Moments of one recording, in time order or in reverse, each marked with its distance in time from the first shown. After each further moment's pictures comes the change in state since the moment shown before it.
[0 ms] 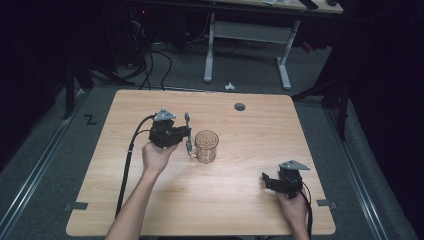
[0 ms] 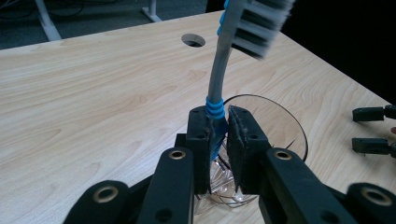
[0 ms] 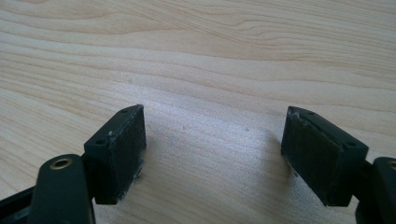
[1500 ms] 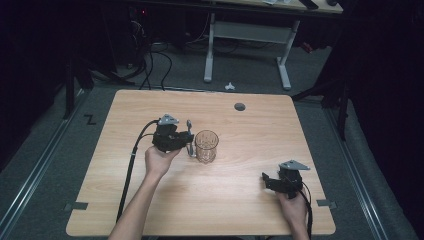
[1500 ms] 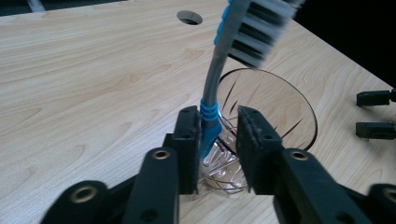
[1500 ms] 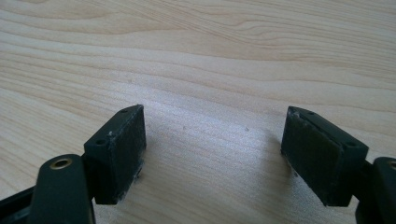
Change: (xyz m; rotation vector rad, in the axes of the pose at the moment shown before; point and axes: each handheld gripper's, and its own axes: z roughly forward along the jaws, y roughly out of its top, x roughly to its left) left arm 0.000 -0.014 0.014 0.055 -0.014 -0.015; right arm 0.000 0.000 0.000 0.000 0.000 0.000
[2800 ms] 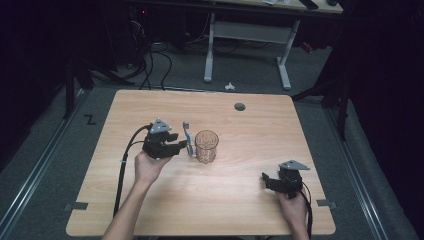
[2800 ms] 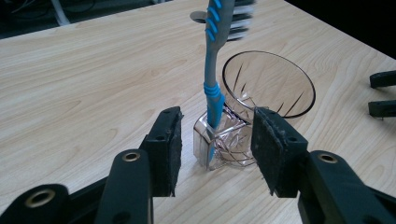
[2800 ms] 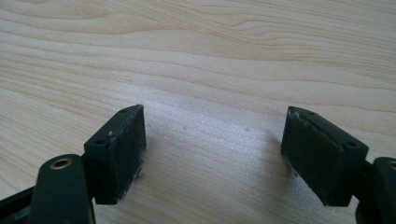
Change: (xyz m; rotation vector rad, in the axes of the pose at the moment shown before) left arm -0.006 -0.014 -0.032 -0.017 0.071 0.069; right arm 0.000 0.000 0.000 0.001 0.001 0.000
